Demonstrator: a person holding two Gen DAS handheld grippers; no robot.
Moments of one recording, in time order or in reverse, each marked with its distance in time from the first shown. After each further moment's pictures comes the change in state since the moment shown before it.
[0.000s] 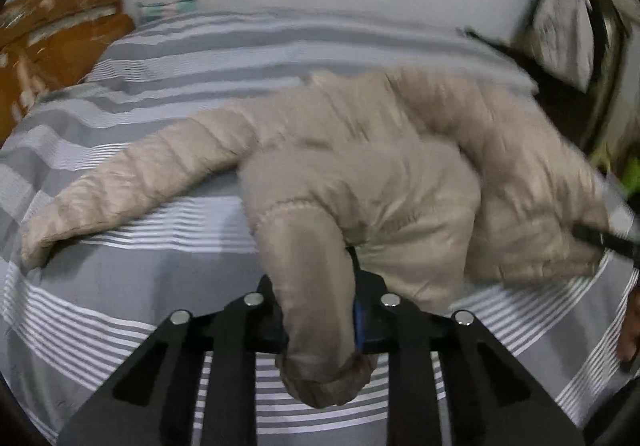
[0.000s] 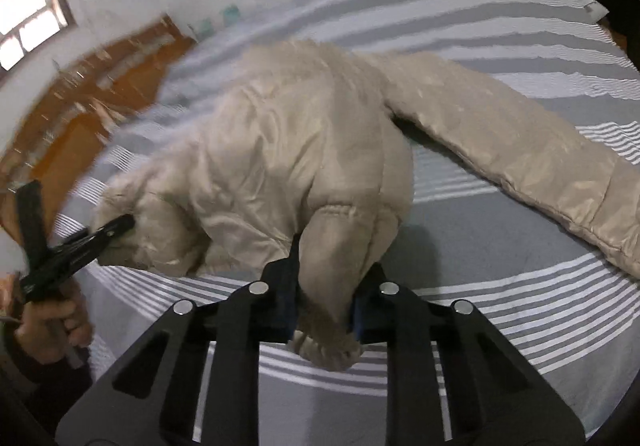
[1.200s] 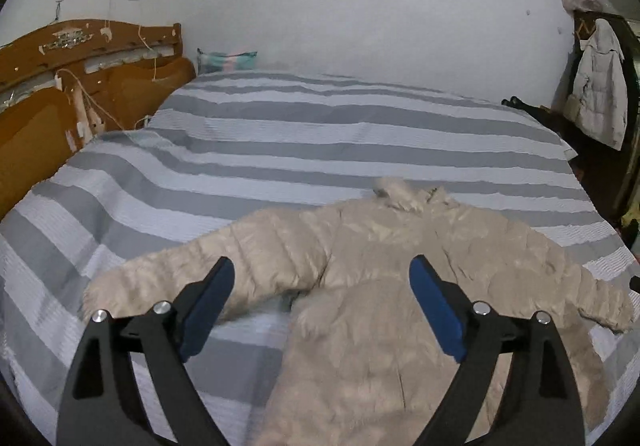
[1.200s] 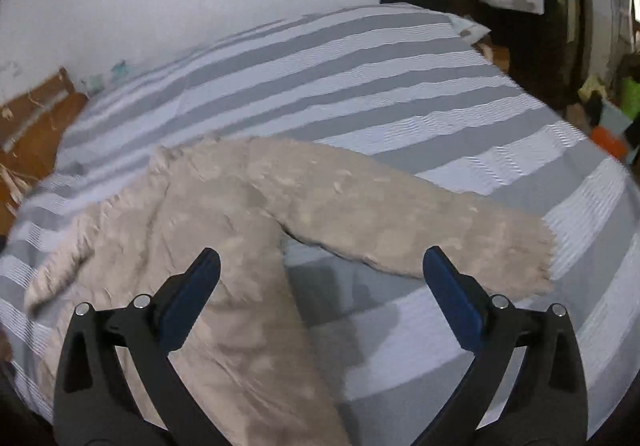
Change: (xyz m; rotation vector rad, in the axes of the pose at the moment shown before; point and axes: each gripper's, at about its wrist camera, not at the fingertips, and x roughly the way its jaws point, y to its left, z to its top) left arm -0.036 0.037 0.091 -0.050 -0.193 0.158; right arm -0.055 -0.033 0.053 0.148 -0.139 -0.417
